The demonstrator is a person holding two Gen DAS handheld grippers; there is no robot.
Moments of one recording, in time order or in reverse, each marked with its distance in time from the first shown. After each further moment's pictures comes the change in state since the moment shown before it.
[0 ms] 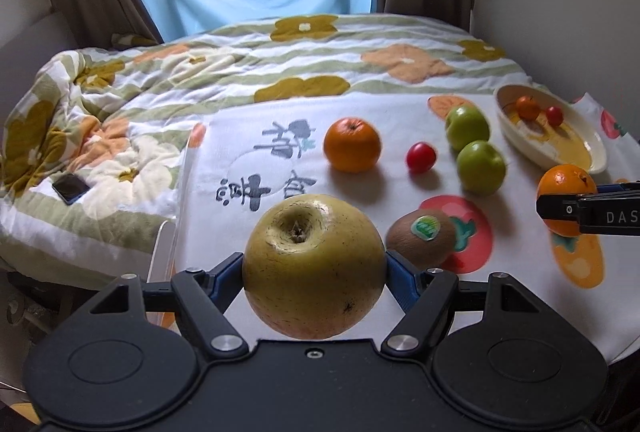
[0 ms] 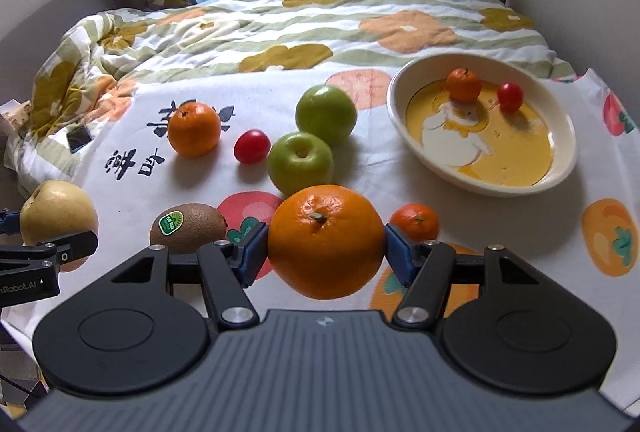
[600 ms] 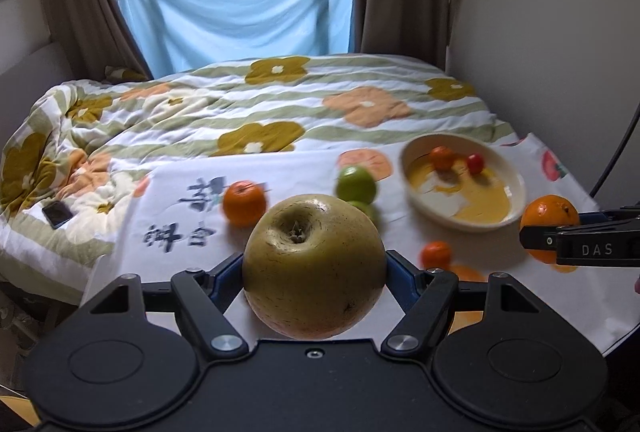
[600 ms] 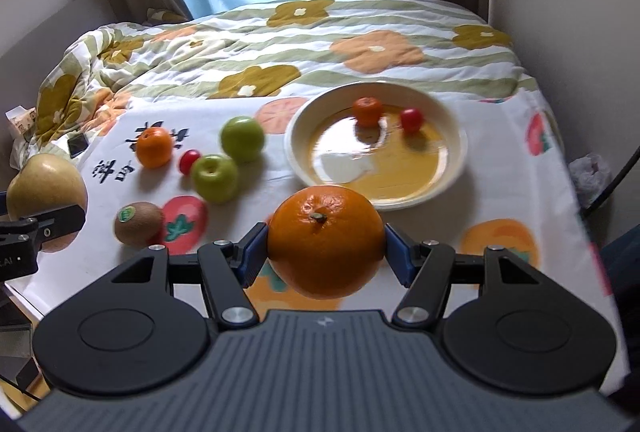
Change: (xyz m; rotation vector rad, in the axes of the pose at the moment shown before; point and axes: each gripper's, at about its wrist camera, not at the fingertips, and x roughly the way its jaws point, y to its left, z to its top) left arm -0.058 -0.123 0.028 -0.020 -0.100 -0.012; right arm -0.068 -0.114 0.009 -0.018 -0.027 0.003
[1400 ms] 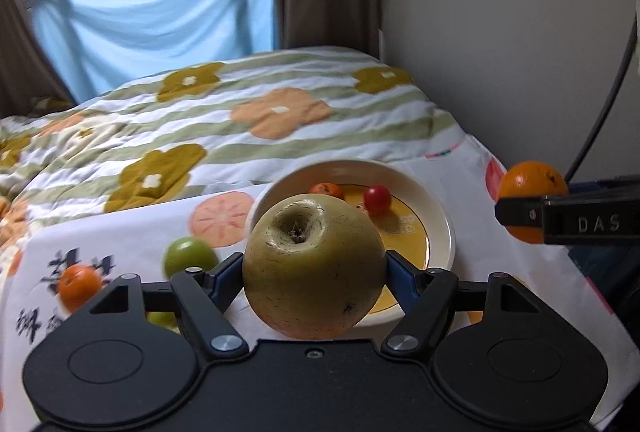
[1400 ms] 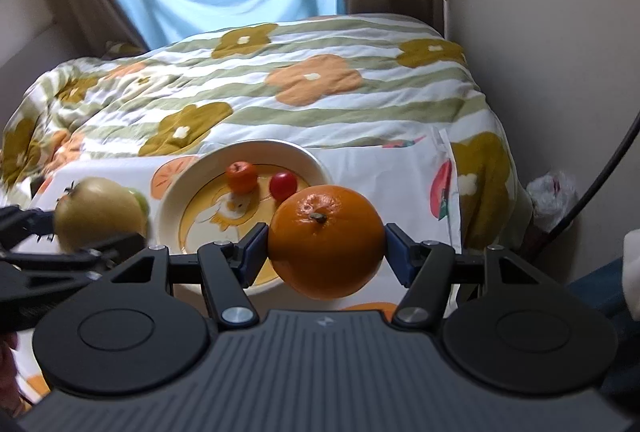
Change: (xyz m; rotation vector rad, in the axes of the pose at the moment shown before) left arm 0.112 -0.129 0.063 0.133 0.034 -0.138; right arm 0.031 -0.121 0.058 0.085 -0.035 -0.055
